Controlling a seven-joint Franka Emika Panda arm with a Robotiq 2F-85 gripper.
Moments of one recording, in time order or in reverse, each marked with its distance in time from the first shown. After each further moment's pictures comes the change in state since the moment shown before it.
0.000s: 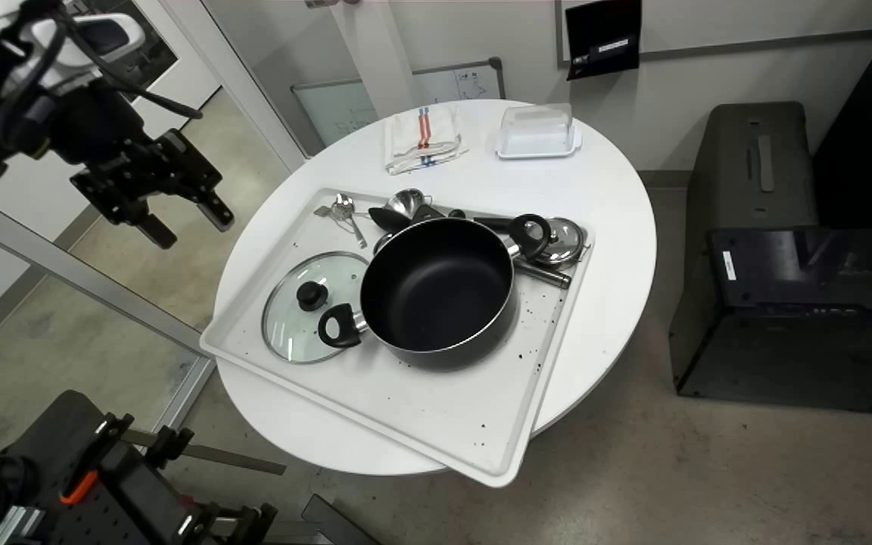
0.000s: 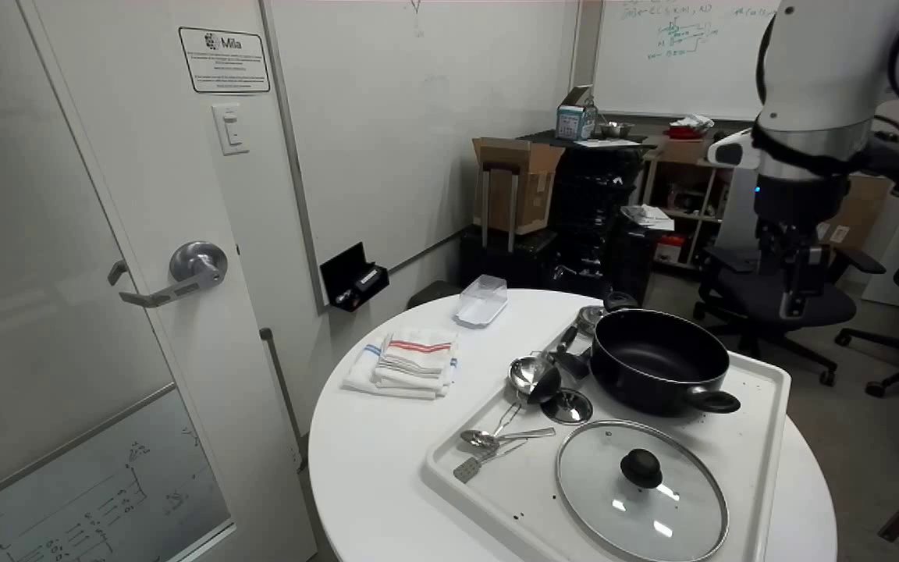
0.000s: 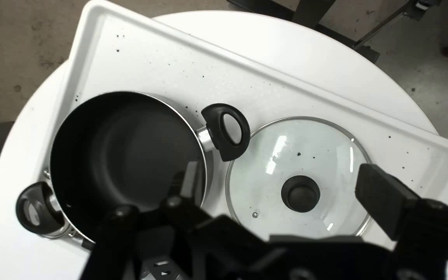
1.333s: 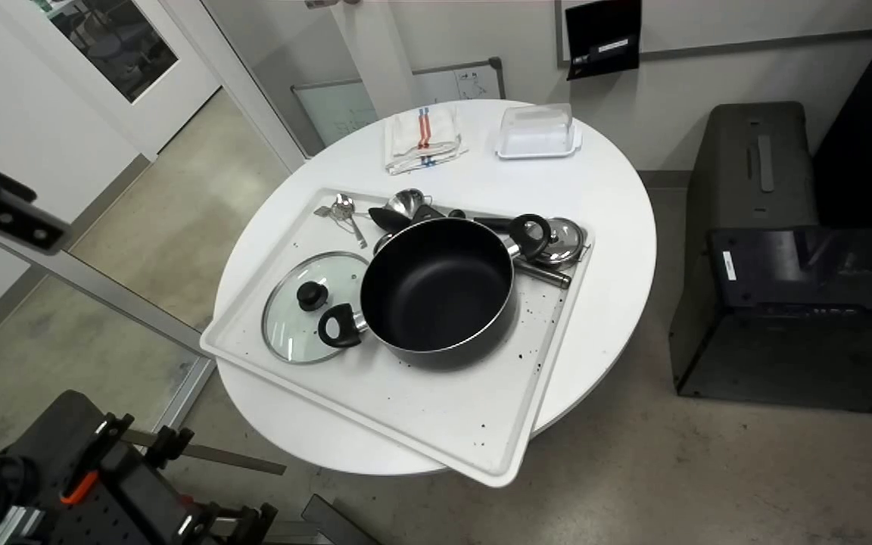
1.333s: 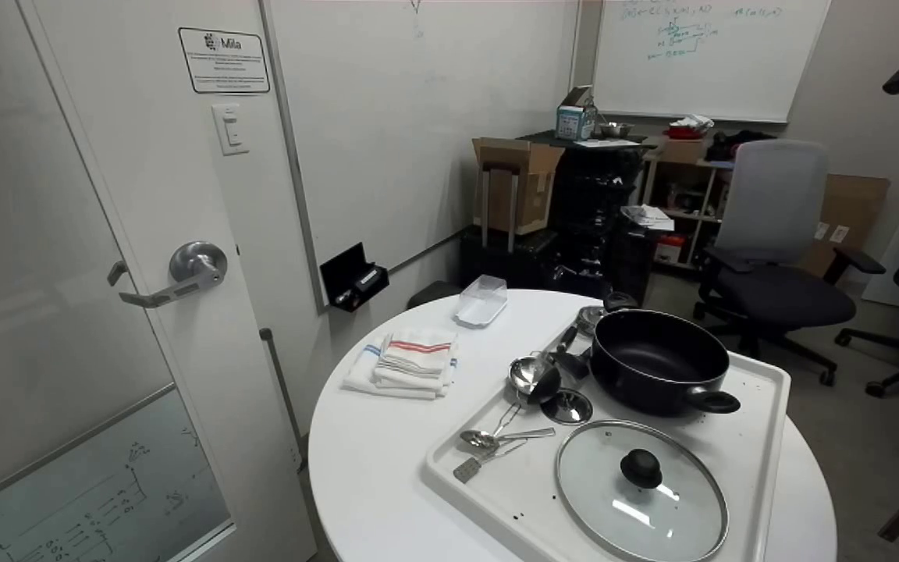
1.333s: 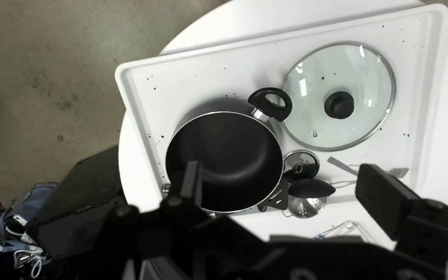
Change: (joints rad) arm -0.175 -0.650 -0.170 -0.269 0.188 -0.081 0.085
